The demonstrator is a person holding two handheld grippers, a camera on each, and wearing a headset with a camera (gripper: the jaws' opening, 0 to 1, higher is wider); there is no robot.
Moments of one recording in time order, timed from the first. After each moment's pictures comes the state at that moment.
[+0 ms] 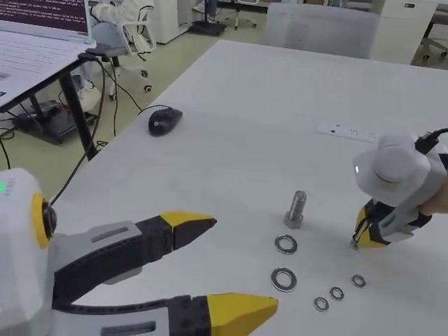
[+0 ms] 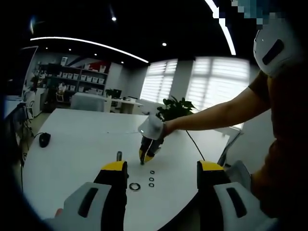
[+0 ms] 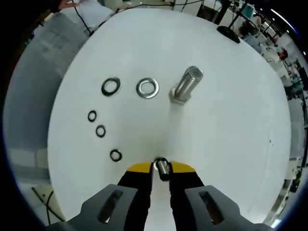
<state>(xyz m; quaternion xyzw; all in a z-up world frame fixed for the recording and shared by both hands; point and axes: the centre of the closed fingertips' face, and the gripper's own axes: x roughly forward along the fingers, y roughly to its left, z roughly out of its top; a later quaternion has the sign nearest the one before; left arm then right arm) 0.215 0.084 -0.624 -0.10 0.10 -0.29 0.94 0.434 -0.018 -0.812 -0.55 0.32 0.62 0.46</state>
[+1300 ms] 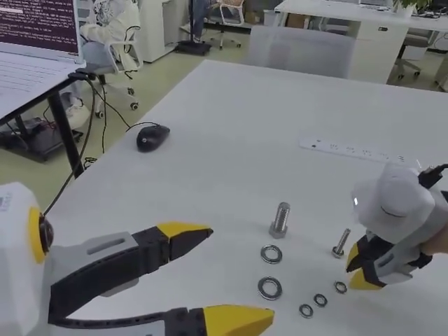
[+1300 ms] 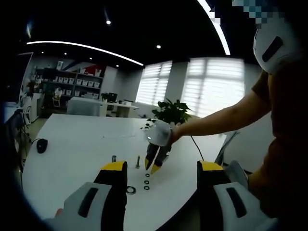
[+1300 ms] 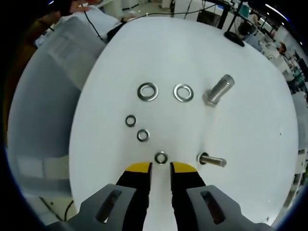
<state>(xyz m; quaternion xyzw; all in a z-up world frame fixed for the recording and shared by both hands) 0.204 0.070 -0.613 -0.09 0.09 -0.31 0.94 0.375 -0.039 -0.812 -0.50 0.34 0.65 0.46</state>
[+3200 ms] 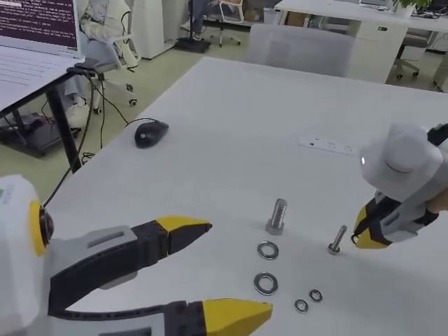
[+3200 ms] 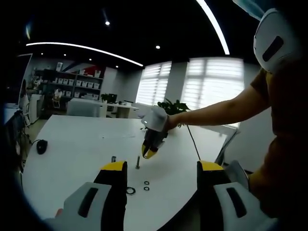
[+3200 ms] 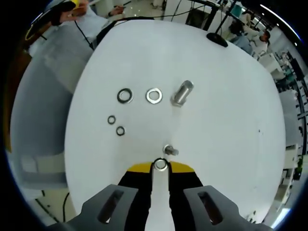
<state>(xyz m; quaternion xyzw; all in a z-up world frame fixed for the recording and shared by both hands) 0.206 0.068 -0.614 -0.09 0.08 -0.31 0.94 0.420 -0.035 -0.752 -0.52 0.33 0.61 0.50</state>
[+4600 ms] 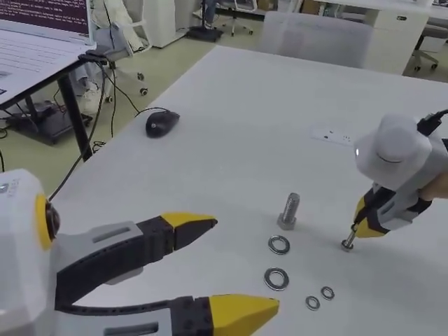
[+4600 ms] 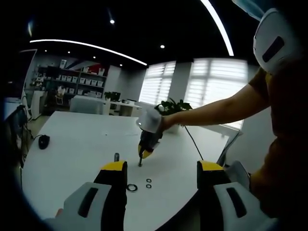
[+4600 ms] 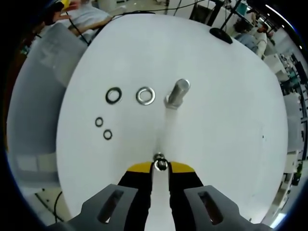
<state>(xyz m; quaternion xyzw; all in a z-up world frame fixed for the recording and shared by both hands) 0.207 0.075 -0.622 -0.10 0.09 -0.30 0.94 0.432 -0.018 -0.780 -0.54 0.33 0.61 0.47</state>
